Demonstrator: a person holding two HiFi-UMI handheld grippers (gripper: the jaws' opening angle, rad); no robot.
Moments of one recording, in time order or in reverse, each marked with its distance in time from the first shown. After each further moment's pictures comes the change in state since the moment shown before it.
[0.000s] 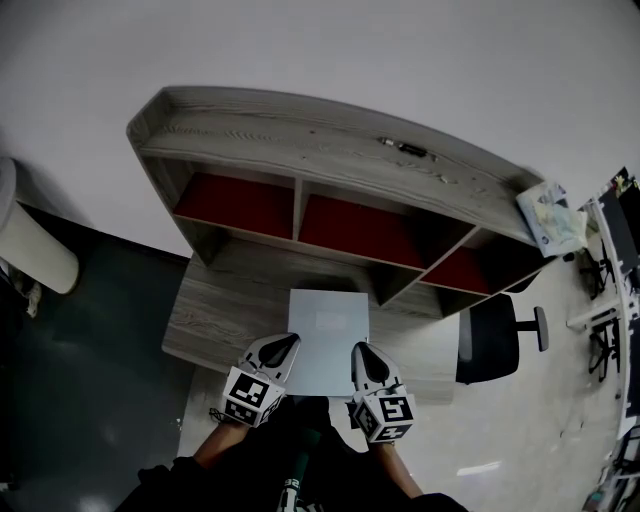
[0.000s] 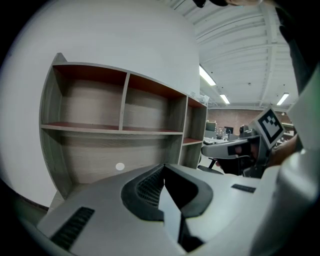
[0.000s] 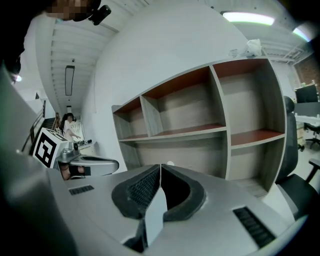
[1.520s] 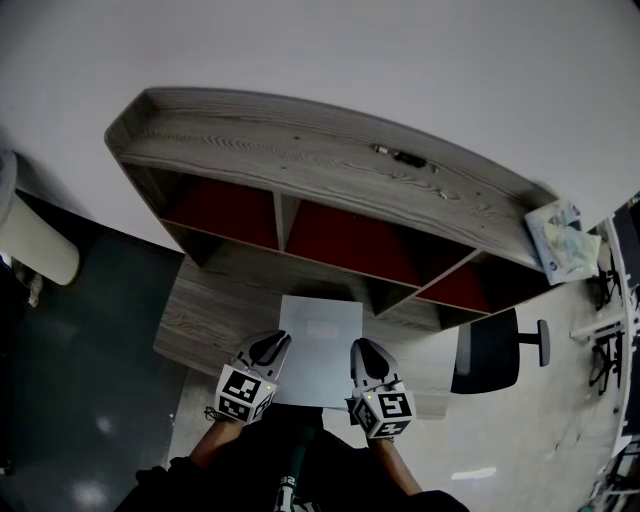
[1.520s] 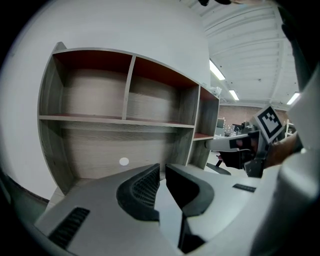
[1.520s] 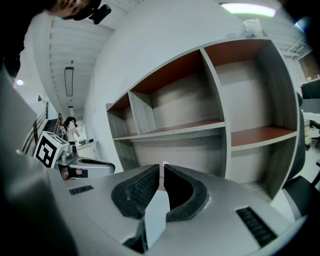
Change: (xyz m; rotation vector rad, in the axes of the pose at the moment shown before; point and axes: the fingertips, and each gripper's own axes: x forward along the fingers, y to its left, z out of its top) left arm 0.044 0.021 -0.012 -0.041 0.050 0.073; right arm 0.037 -0.050 0.003 -0.003 0.027 0.042
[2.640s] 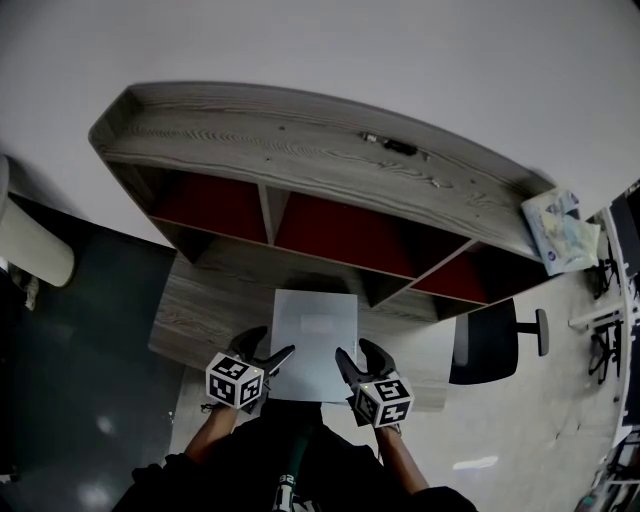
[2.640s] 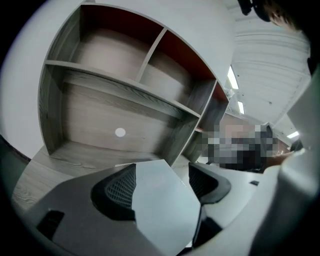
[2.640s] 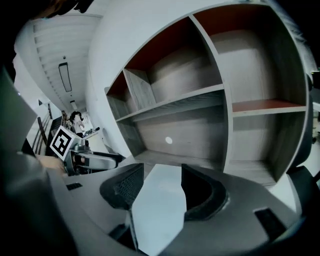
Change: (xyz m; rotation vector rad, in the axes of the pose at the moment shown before) left arm 0.017 0.003 -0.058 -0.260 0.147 -0.100; right arm 0.004 -0.011 -0.066 0.042 0.238 0.091
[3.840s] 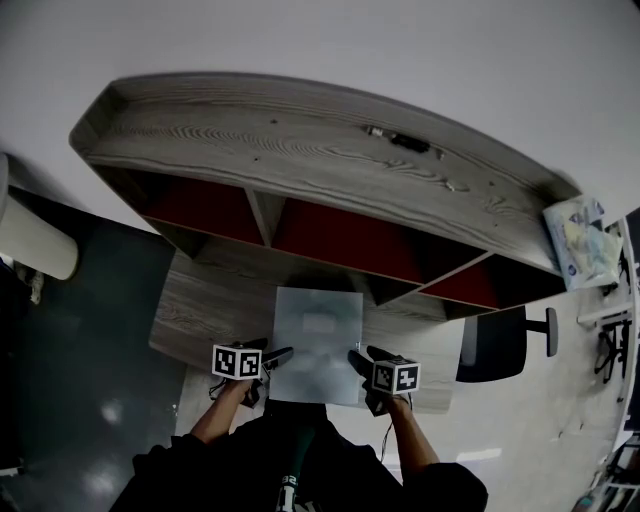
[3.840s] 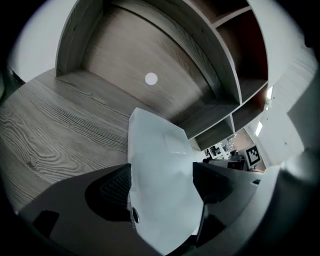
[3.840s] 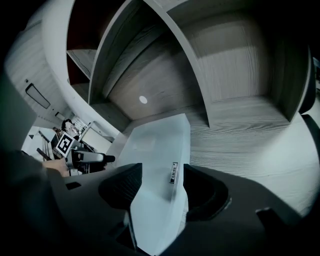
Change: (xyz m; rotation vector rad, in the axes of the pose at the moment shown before) left arm 0.057 0.056 -0.115 -0.426 0.288 -0.015; right arm 0.055 -0.085 -0.122 0.330 0.349 0.061
